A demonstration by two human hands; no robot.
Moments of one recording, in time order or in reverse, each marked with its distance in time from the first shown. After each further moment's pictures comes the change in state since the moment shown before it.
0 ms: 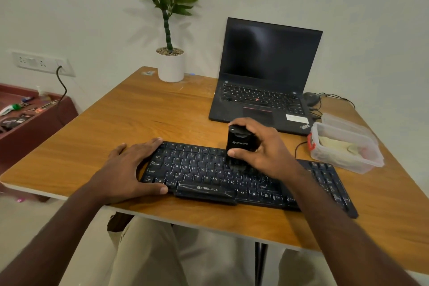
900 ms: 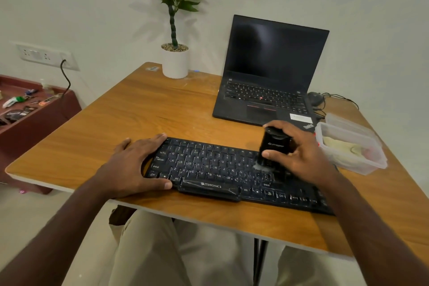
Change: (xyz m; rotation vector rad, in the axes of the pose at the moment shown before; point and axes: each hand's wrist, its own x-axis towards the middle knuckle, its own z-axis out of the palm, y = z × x) left_hand -0.001 -0.004 0.002 0.019 -0.007 0.003; right_hand -0.033 0.005 -0.042 -0.053 0.060 0.073
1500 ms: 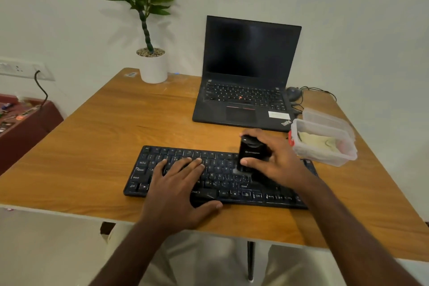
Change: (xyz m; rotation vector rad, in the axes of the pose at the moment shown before) left_hand 0.013 0.133 0.062 0.224 0.224 0.121; right_hand -0.008 0.006 -0.008 -0.023 -0.026 0.051
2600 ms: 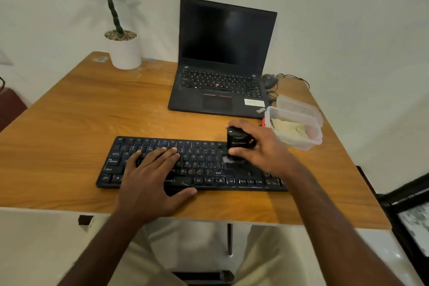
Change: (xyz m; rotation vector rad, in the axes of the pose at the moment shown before) left_hand 0.000 0.006 -0.004 -0.018 -0.024 -0.036; right_hand -0.018 -0.009 -0.028 -0.034 -0.054 0.126
